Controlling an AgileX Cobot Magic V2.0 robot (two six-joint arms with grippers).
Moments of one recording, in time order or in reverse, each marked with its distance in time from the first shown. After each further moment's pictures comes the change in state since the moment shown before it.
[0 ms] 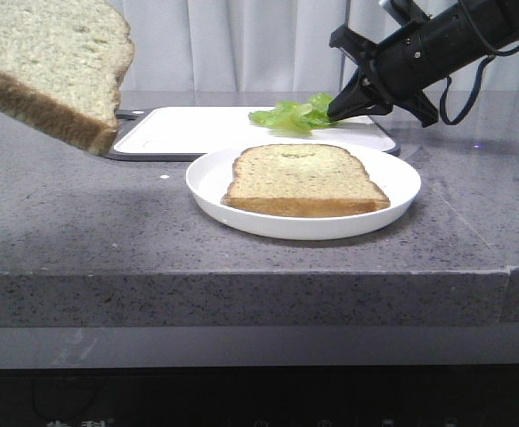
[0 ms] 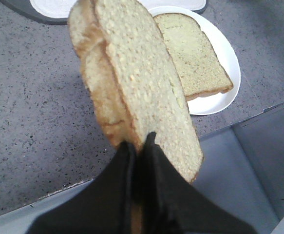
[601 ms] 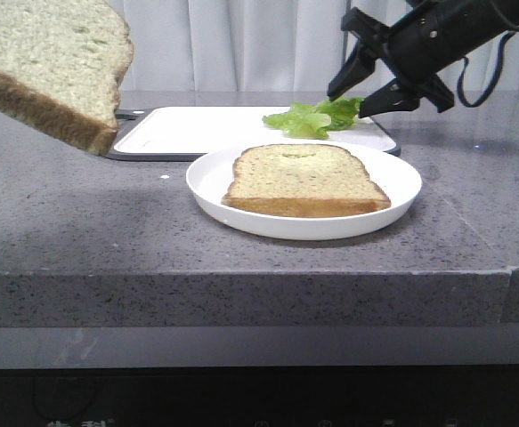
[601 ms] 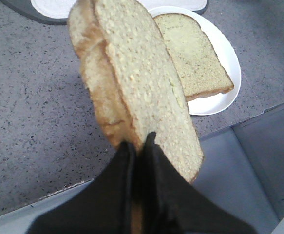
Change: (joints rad) left arm 0.000 0.000 0.000 0.000 0.000 0.000; right arm -0.005 -0.050 0.002 -0.076 0.035 0.080
